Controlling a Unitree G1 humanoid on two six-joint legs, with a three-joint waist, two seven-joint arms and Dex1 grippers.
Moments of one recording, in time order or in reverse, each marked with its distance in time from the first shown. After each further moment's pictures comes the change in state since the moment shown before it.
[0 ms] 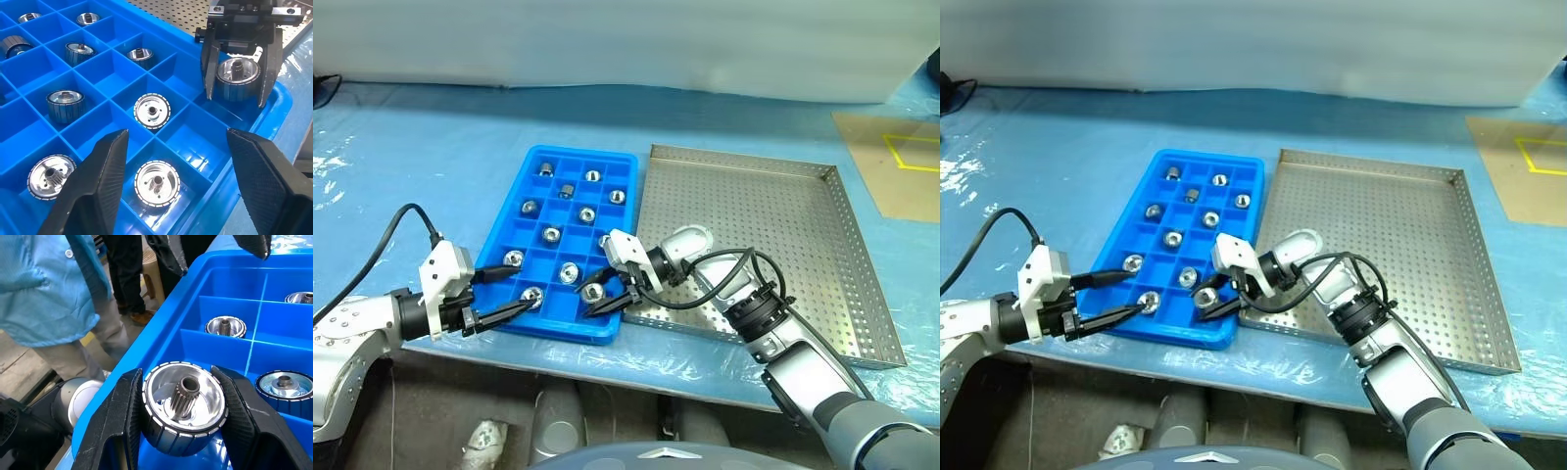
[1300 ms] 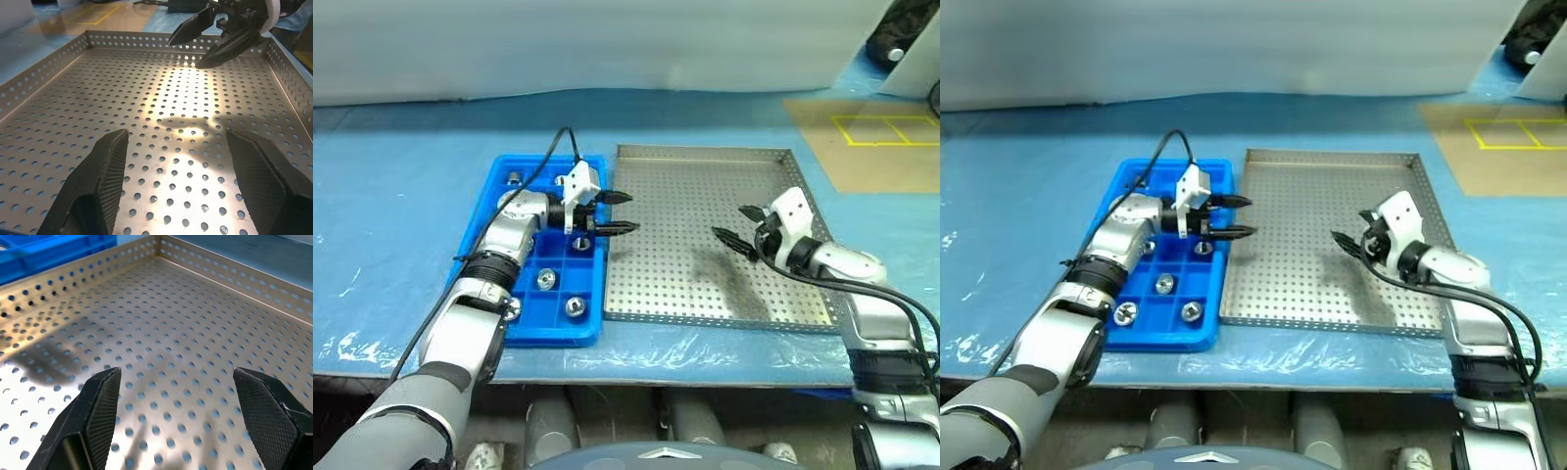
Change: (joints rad) left arm -1.052 -0.520 -0.470 1.298 0.344 -0.628 -0.259; right arm 0.466 -0.307 -0.668 -0.383 0.045 0.199 -0.678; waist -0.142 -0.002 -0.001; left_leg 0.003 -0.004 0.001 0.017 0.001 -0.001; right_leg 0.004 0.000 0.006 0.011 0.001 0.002
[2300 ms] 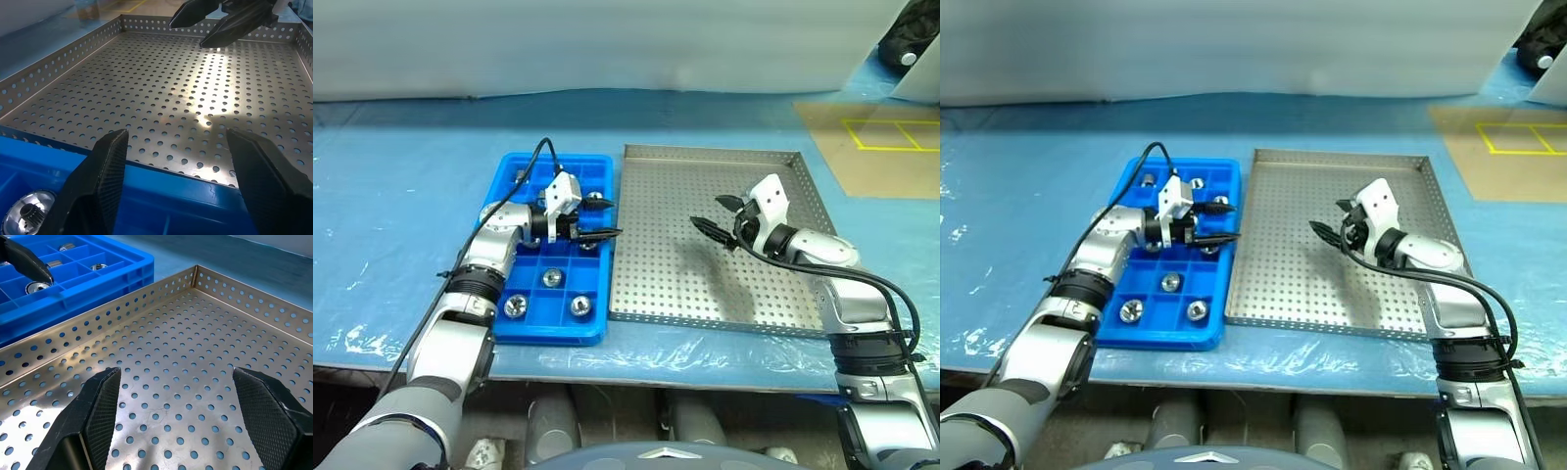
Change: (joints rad) left arm 0.103 0.070 0.069 -0.111 0.010 0.013 0.043; right arm -0.169 0.031 0.126 0.109 0.038 -0.022 -0.006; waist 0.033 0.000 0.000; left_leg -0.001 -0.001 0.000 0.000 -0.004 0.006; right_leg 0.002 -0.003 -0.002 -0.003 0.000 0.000
